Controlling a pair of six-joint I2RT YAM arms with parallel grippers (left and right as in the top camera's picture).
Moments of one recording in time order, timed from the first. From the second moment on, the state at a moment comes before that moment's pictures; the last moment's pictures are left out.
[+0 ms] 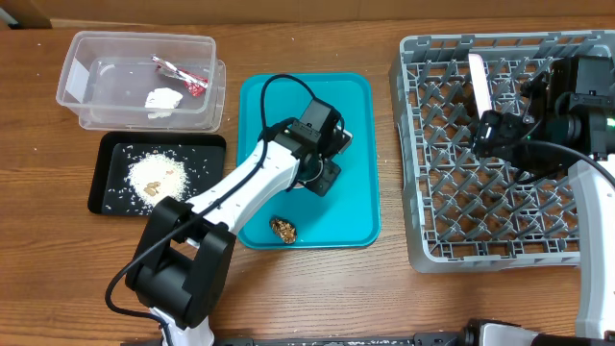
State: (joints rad) left arm -0.56 1.89 1.34 -0.72 0.08 0.05; right arm -0.13 1.45 1.52 -1.28 -0.15 0.19
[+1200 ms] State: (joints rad) left arm 0.11 1.62 1.70 -1.28 0.05 -0.19; right arm 0.44 1.90 1.52 -0.93 -0.30 0.39
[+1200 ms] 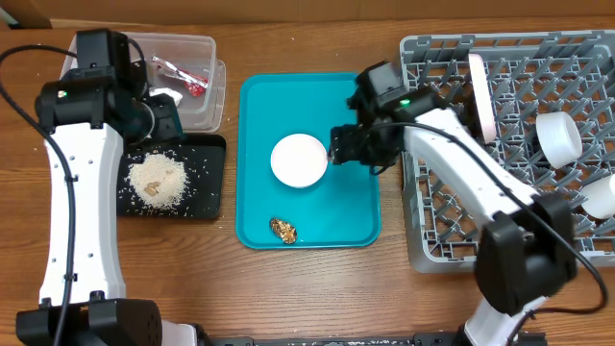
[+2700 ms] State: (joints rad) left arm 0.11 1.62 1.70 -1.27 0.05 -0.19; right arm 0.34 1.72 1.74 -1.09 0.17 0.47
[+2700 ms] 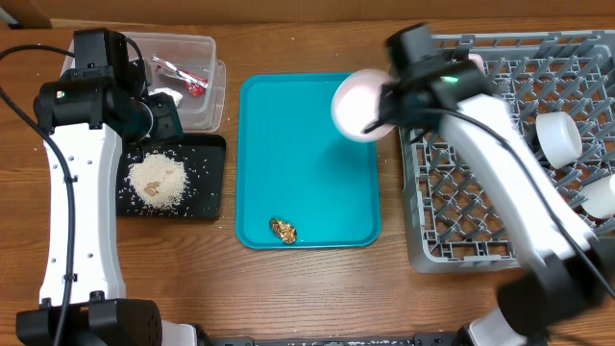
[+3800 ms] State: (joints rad) left arm 0.11 1.62 1.70 -1.22 0.05 -0.20; right arm -0.29 2.07 1.76 -0.24 1.12 -0.09
